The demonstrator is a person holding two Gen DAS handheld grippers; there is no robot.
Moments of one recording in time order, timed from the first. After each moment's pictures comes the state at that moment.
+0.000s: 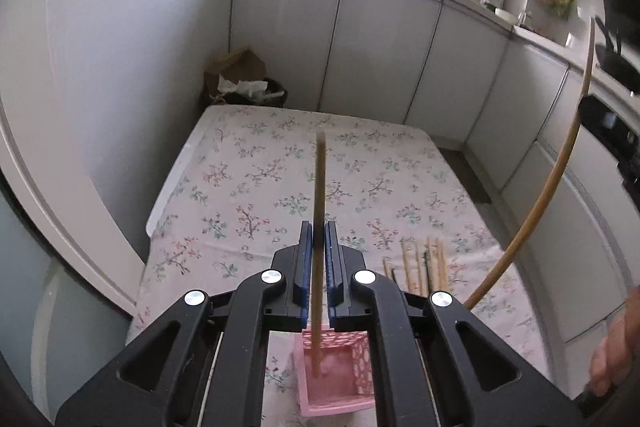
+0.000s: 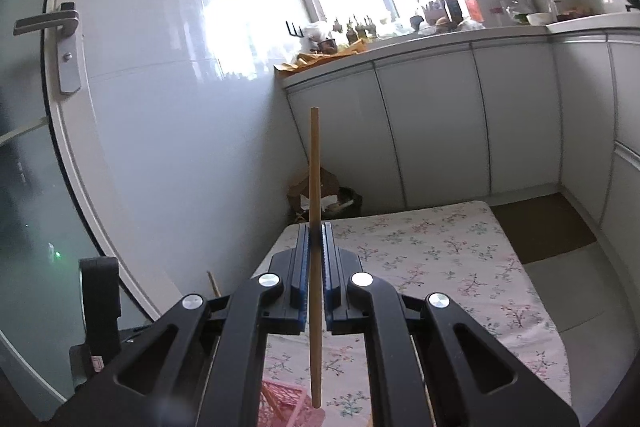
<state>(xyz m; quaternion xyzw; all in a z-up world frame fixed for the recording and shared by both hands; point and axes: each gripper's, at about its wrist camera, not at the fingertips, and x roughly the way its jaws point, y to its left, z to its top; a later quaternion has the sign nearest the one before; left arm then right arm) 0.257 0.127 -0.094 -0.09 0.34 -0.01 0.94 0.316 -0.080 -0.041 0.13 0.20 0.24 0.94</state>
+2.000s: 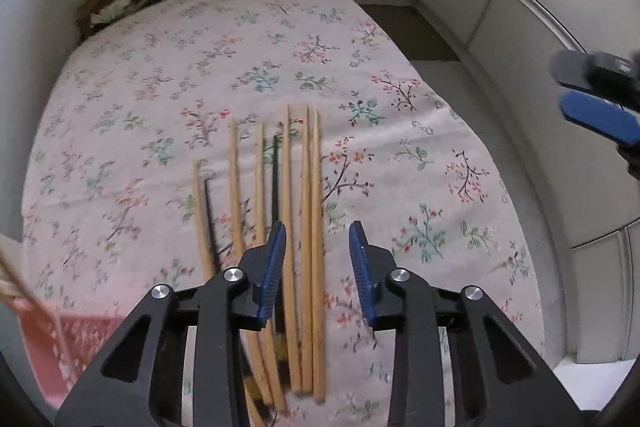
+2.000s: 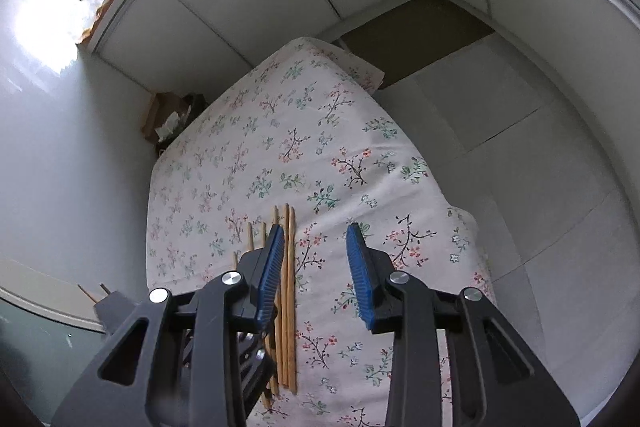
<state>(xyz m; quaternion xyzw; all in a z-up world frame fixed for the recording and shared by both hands) 0.346 -0.081 -0.217 0.02 0.54 -0.09 0.84 0.382 -0.269 -0.162 0.30 0.49 0.04 0.82</state>
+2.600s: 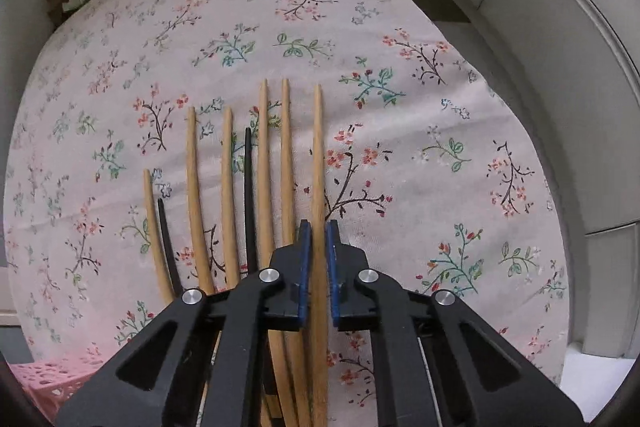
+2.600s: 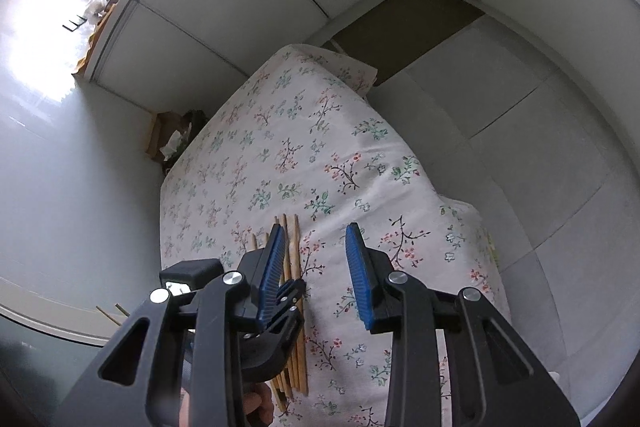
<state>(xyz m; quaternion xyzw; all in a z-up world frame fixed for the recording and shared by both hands) 0.389 -0.101 -0.261 0.06 0.60 -0.09 0.80 0.384 -0.287 -0.169 0.34 0.49 0.05 0.80</state>
